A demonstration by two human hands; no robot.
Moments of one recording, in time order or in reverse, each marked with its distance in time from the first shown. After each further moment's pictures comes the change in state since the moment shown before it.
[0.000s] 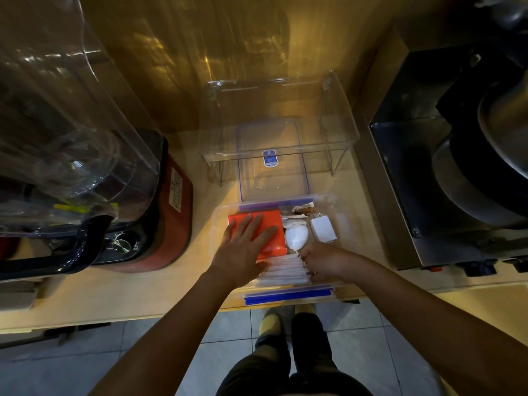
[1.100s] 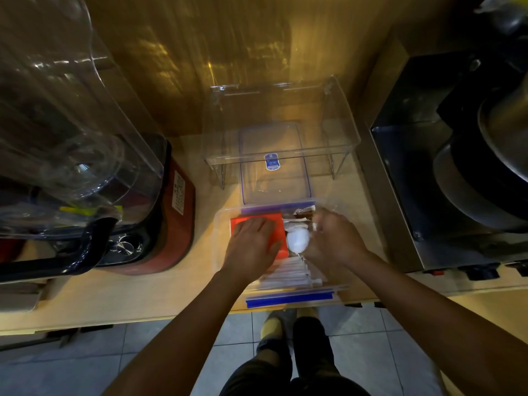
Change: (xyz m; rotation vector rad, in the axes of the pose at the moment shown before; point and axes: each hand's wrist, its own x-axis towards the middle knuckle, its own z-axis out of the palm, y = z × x) left_hand 0.012 0.024 -0.017 -0.209 0.308 -0.075; right_hand -0.008 -0.005 -0.022 -0.269 0.658 -0.320
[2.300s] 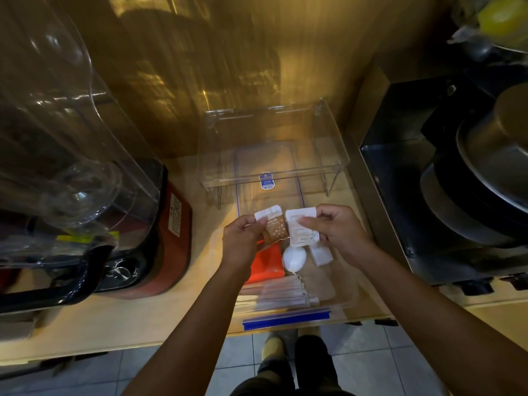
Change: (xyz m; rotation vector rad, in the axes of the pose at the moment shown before) left_hand 0.038 0.025 -0.039 -1.361 0.181 -0.722; right_hand 0.017 -0.006 -0.038 1.043 -0.047 0.007
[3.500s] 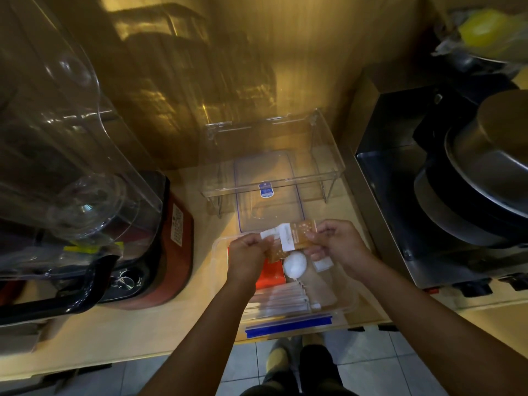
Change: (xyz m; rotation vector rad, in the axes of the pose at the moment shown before) left_hand -0.014 -0.007 0.005 0.139 0.030 0.010; right_hand -0.012 0.003 0.000 -0.026 0.052 0.151
